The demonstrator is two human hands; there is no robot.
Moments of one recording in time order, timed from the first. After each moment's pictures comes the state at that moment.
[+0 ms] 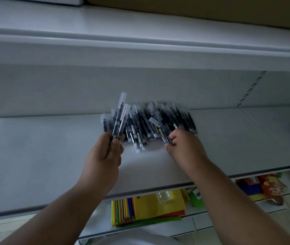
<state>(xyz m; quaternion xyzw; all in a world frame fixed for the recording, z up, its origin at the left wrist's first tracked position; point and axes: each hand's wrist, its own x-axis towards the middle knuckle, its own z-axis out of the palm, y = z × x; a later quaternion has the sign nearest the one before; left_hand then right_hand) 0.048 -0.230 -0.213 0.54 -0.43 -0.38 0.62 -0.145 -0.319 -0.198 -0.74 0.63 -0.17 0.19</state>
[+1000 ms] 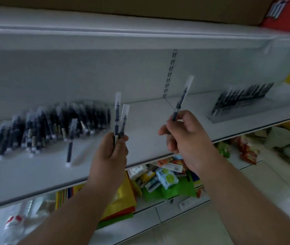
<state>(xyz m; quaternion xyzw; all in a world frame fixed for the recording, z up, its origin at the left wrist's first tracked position) -0.212 -0.265 -0.202 0.51 -0.40 -0.46 0.60 -0.384 -0.304 -0.148 -0.55 0.49 -0.47 0.47</state>
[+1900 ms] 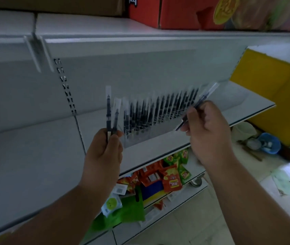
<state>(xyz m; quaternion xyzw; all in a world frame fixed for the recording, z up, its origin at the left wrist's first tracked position) -0.508 -0.405 -0.185 0.49 -0.42 -0.48 0.59 -0.713 -0.422 -0.141 -0.57 0.61 -0.53 0.13</state>
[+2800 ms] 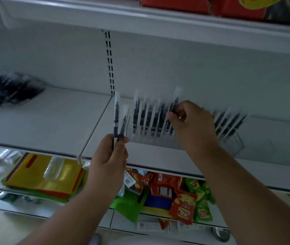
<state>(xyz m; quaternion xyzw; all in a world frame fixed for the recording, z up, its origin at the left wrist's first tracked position) -0.613 -0.395 -0.202 0.61 -0.25 -0.31 0.68 -0.737 -0.552 -0.163 -0.82 0.45 -0.32 0.18</state>
